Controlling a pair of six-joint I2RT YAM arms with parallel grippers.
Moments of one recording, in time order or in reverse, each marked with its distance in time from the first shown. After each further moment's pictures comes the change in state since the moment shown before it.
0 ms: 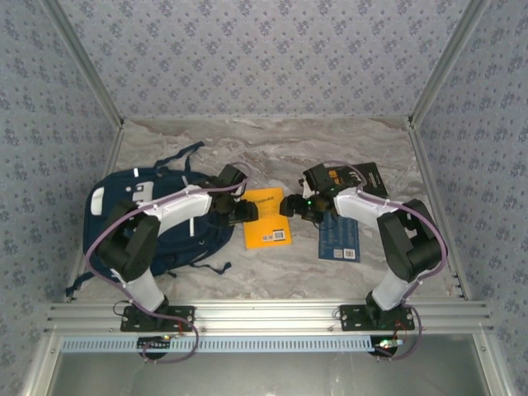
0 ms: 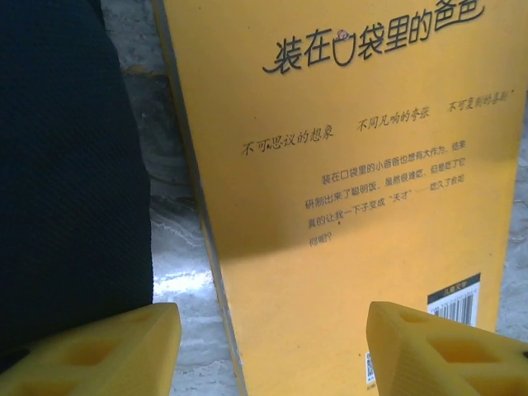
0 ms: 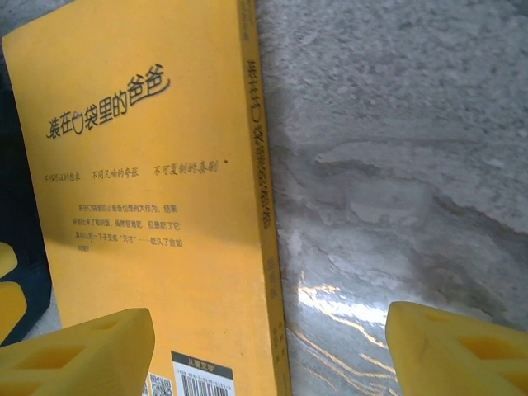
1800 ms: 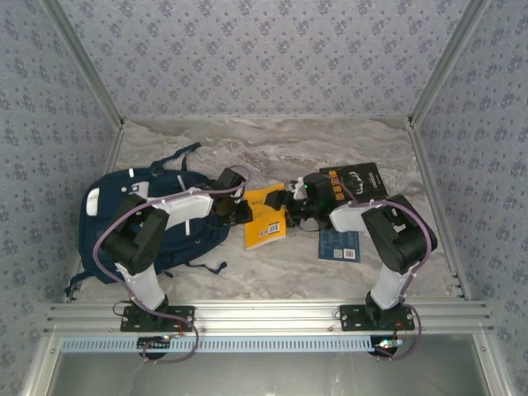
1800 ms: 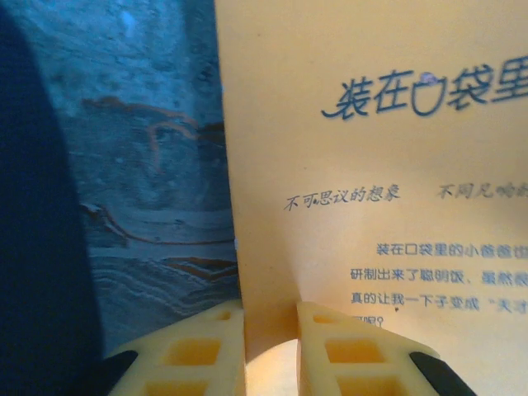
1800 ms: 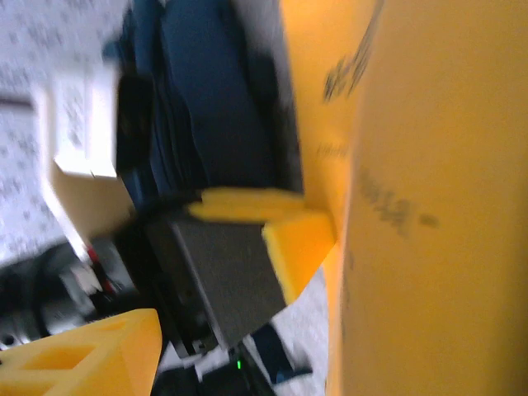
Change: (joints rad) left arm 0.018 0.054 -0.069 0.175 0.076 -0.024; right arm 0.068 0.088 -0.216 0.798 -0.425 0.602
